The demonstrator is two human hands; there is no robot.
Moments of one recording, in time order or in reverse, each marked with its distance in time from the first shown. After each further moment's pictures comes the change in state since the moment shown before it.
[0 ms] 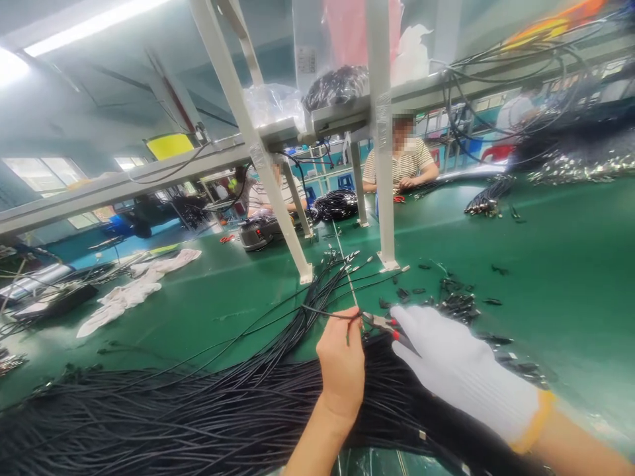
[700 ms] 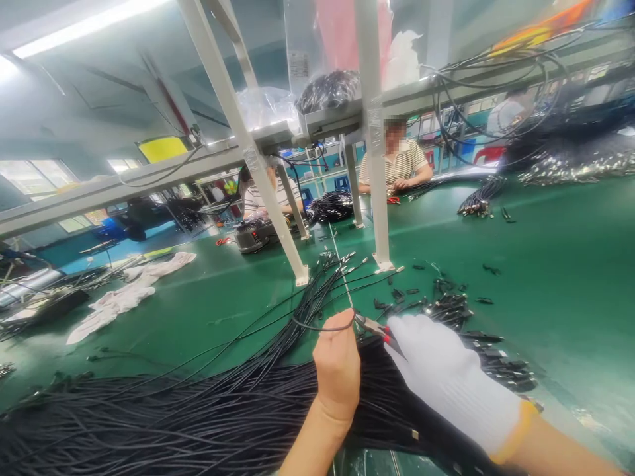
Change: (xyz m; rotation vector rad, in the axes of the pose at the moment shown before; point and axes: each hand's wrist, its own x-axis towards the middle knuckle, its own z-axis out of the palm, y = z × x) left_hand -0.003 -0.010 -0.001 0.280 0.058 0.400; right_hand -0.008 -0.015 0.001 -0.056 0.040 0.048
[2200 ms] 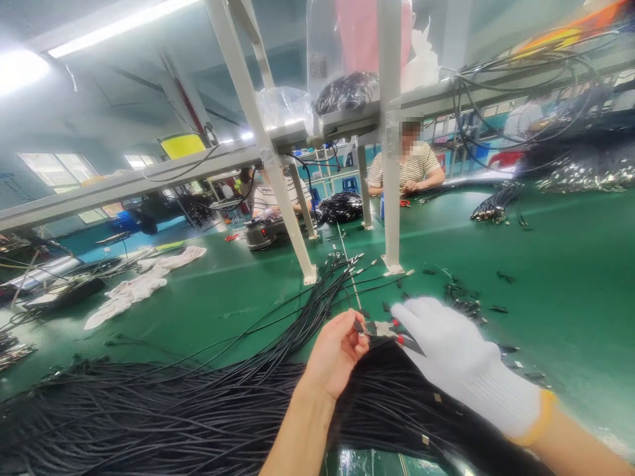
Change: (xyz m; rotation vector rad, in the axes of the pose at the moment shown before) left_hand 0.038 0.005 -0.020 -1.206 -0.321 -1.362; right_hand 0.019 0.033 0.019 0.113 0.371 -0.344
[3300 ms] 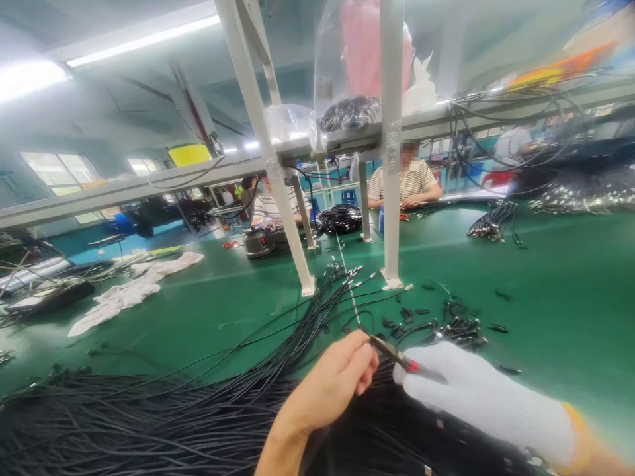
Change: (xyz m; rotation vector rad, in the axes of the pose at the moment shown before) left_hand -0.031 0.026 0.005 0.855 -0.359 0.149; right_hand 0.010 -0.006 -0.040 0.813 -0.682 0.434
